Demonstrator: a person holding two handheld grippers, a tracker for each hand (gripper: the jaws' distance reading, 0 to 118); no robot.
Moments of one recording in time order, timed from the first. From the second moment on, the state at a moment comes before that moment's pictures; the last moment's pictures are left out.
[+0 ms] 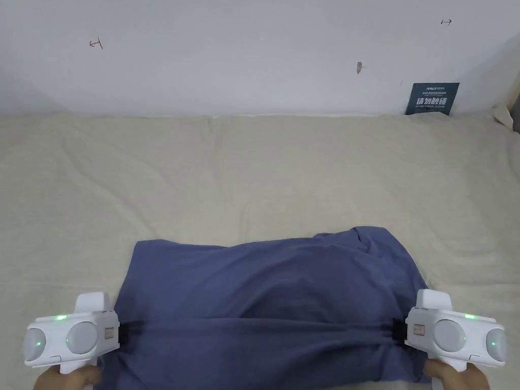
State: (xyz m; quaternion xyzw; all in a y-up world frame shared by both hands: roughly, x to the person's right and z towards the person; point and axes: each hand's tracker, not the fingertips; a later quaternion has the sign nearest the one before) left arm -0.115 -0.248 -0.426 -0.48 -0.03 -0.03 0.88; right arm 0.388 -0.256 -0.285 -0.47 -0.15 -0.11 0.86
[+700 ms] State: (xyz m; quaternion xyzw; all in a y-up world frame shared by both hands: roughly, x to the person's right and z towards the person) left arm -0.080 -0.085 -0.232 -0.12 -0.10 0.01 0.99; right arm 0.297 -0.068 -0.114 -0.13 -0.13 0.02 0.98
